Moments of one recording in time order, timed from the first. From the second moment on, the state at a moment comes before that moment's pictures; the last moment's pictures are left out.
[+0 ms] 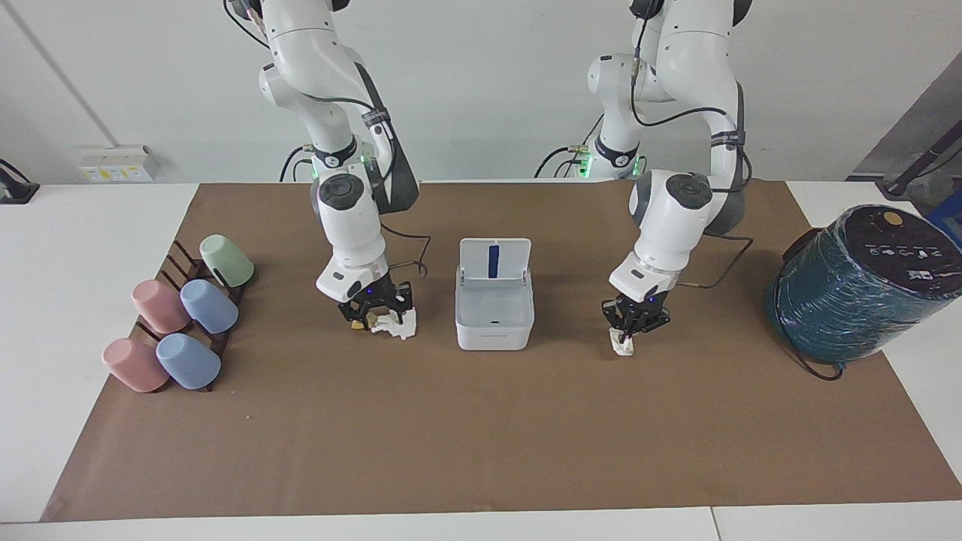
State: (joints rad) left arm -0.18 0.26 -0.14 -1.97 -0.05 2.47 -0.06; right arm 0.40 0.26 -0.09 -2.10 0.04 2.49 0.11
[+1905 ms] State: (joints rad) left arm -0.09 0.12 -0.41 -1.78 -0.16 2.08 -0.23; right arm 0.45 0.18 -0.09 -1.79 0.67 2.27 0.41
